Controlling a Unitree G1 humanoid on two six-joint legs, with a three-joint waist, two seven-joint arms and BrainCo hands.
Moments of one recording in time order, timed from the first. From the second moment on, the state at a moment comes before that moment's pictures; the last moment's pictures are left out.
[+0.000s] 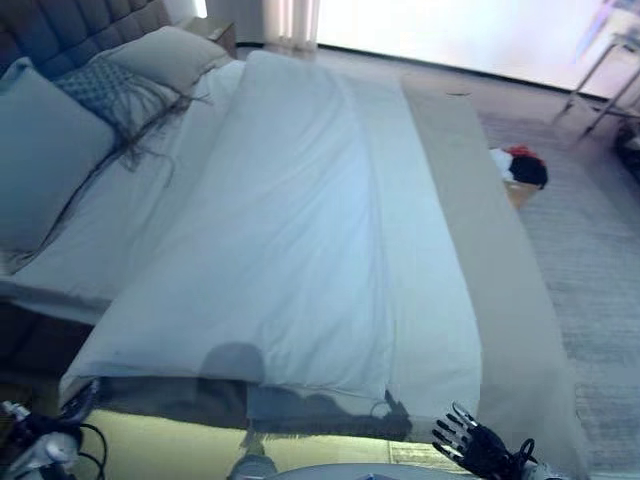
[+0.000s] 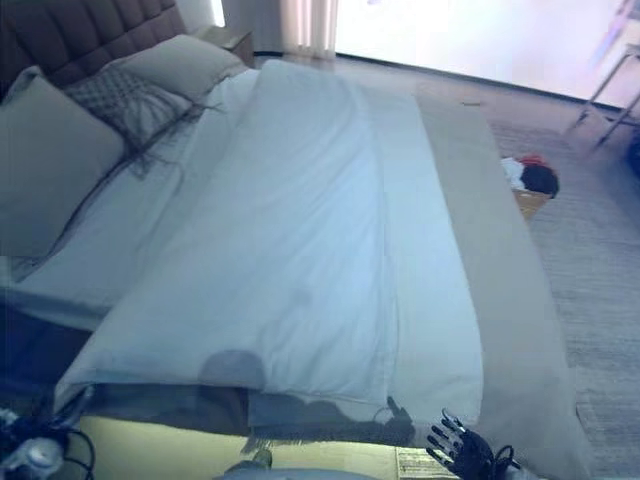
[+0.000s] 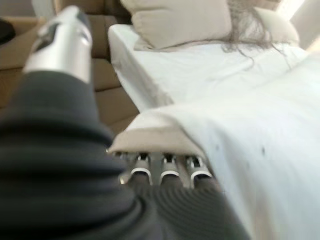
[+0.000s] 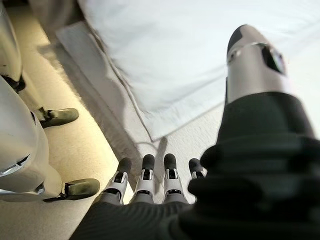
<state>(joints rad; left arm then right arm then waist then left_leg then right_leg) -0.13 0.62 0.76 1.36 -1.73 0.49 -0.18 -0.04 -0.42 -0.10 1.26 0.71 0.28 0.60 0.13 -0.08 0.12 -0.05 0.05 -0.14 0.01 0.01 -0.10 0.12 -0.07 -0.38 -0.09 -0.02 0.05</state>
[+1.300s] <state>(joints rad) 0.04 0.39 -0.11 1.28 -0.40 0.05 -0.04 0.01 -0.35 0.05 1.23 0.58 0.17 0.54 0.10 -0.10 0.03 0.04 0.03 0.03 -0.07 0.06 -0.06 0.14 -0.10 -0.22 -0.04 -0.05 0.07</state>
